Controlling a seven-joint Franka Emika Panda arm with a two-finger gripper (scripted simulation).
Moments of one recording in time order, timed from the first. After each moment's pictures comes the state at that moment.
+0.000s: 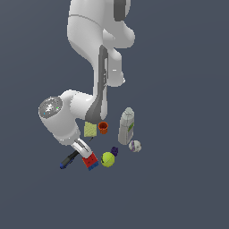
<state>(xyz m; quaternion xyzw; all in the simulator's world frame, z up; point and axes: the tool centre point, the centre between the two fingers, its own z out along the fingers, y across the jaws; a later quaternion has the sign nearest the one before) 0.077 -0.182 0.074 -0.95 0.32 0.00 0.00</state>
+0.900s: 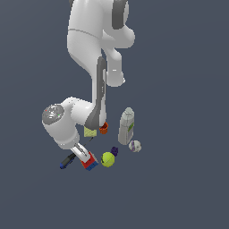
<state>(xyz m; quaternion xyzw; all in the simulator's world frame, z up) 0.083 -0.193 0.041 -0.94 0.33 -0.01 0.00</state>
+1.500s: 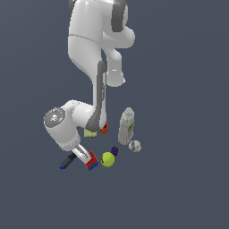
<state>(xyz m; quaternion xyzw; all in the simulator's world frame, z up) 0.083 -0.193 0.026 -0.94 0.33 -0.01 0.00</state>
